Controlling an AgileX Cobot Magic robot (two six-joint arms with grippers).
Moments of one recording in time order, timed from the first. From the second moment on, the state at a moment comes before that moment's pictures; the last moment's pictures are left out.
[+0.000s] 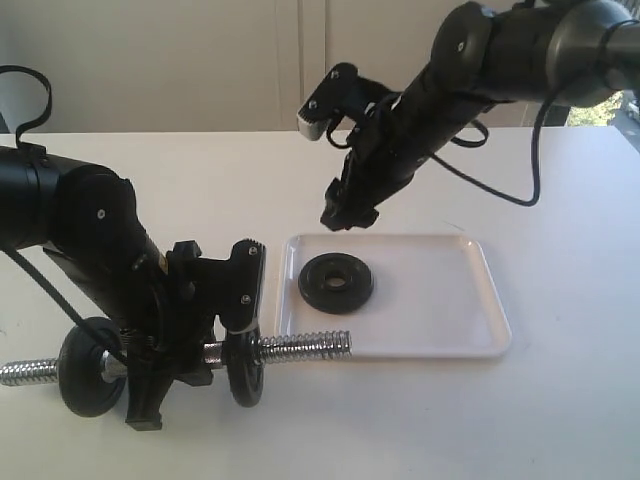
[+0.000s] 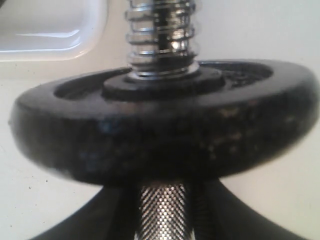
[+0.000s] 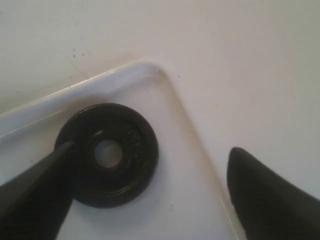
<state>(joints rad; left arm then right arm) -0.66 1.63 -0.94 -0.19 0.66 1.14 0.42 1.95 -1.52 0.36 0.72 -0.93</state>
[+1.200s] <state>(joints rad) -0.66 1.63 -0.94 -0.19 0.66 1.14 0.52 2.10 -1.52 0.21 0.70 -0.60</state>
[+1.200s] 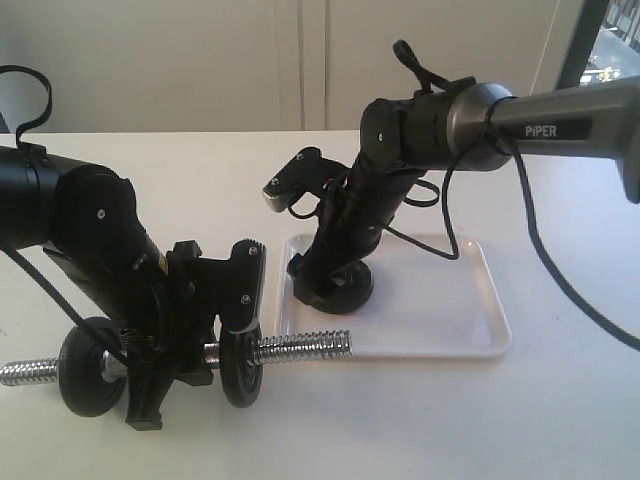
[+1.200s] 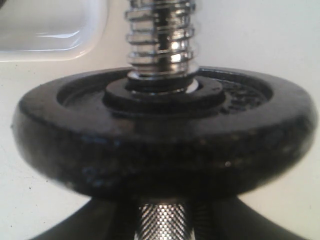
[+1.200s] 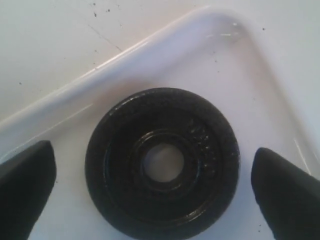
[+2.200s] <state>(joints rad) -0.66 1.63 -0.94 -0.19 0.66 1.14 0.52 2.20 -1.57 0.14 0.78 -0.52</state>
